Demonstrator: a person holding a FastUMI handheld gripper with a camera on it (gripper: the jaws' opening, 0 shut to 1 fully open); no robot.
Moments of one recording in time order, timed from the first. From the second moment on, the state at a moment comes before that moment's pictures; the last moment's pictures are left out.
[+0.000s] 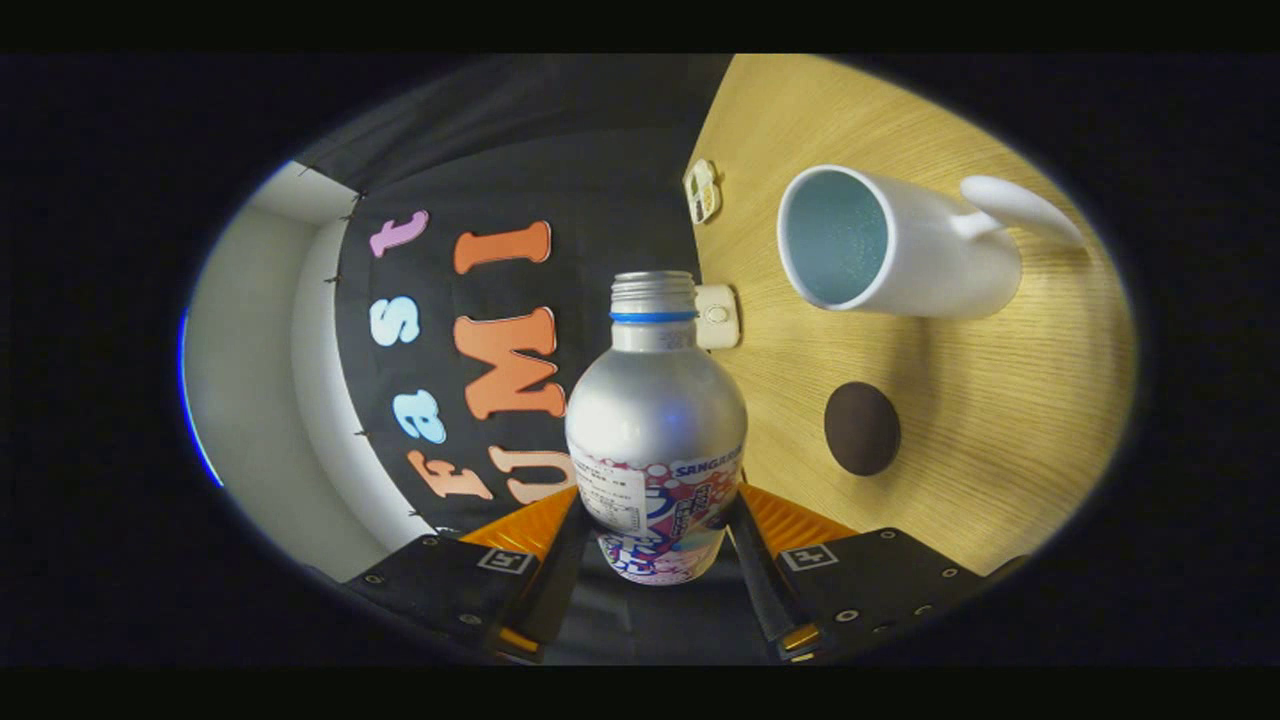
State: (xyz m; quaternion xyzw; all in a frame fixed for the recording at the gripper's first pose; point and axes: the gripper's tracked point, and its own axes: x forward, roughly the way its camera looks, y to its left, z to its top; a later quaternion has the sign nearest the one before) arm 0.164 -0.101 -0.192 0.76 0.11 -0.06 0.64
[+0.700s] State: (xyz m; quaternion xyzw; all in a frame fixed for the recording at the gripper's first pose) arm 0.163 -0.110 -0.186 0.82 0.11 -0.06 0.57
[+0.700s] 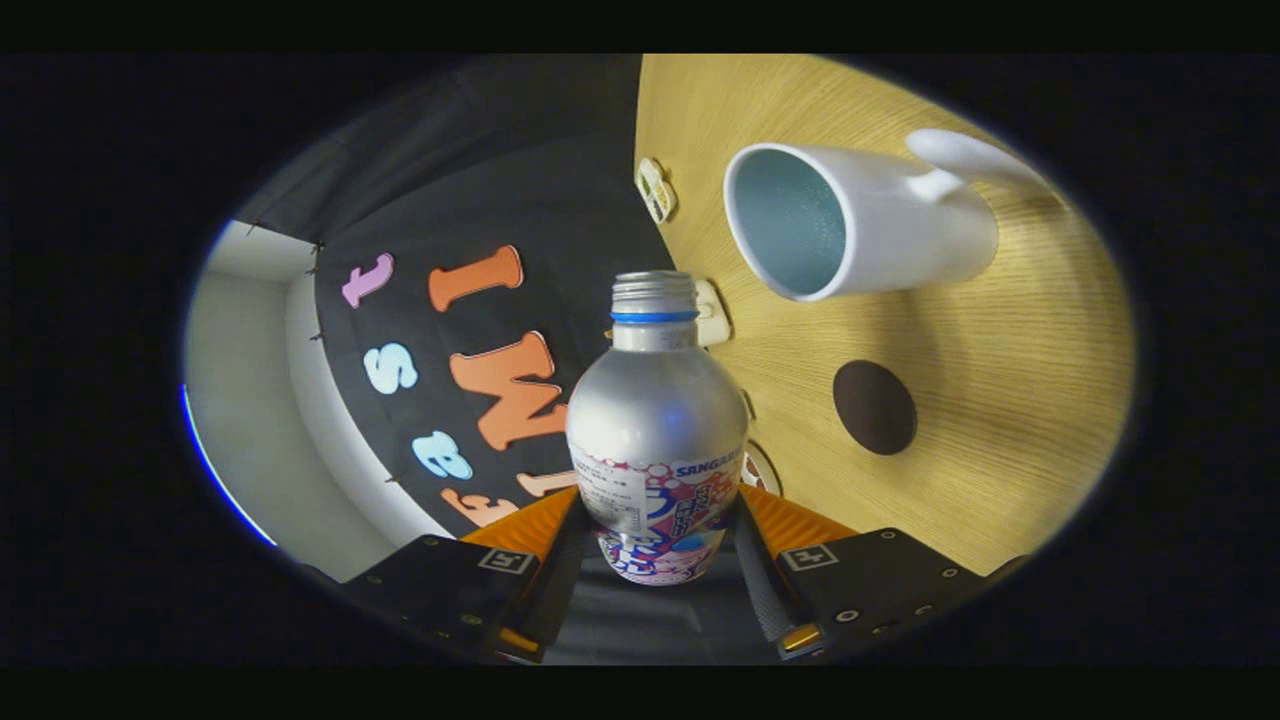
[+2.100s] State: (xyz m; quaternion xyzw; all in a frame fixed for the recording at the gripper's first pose) arm 0.170 -0.135 -0.154 0.87 0.07 -0.06 0.49
